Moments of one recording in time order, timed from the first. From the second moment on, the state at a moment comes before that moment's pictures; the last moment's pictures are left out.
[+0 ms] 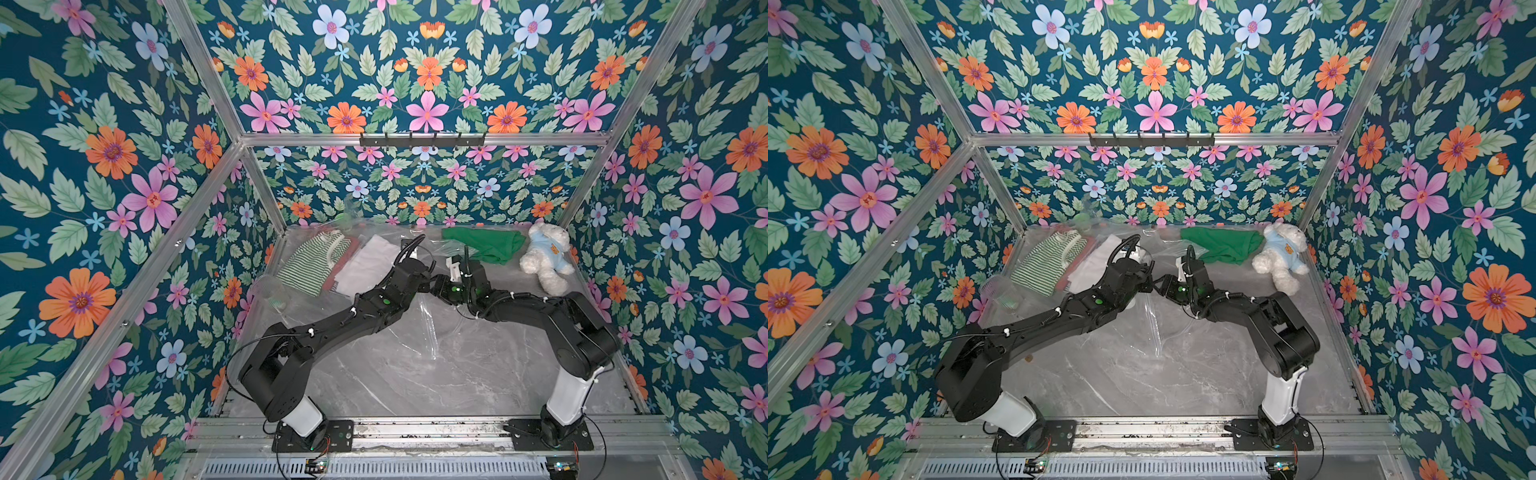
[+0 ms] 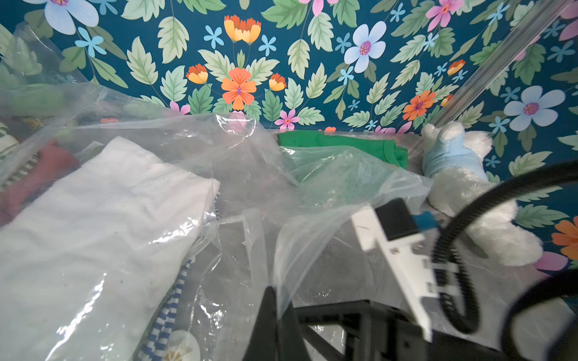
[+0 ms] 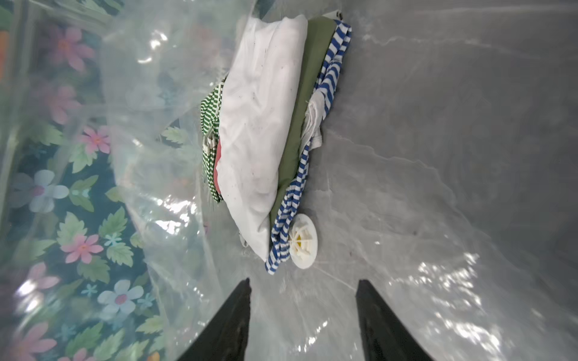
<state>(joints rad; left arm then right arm) -0.82 1.57 1.08 0.06 -0.41 -0.44 0.51 1.87 1.00 0.36 -0.41 0.93</state>
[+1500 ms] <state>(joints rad) -0.82 1.55 1.06 0.10 -0.41 -0.46 0.60 2.26 1.46 0.33 -0.52 1.08</state>
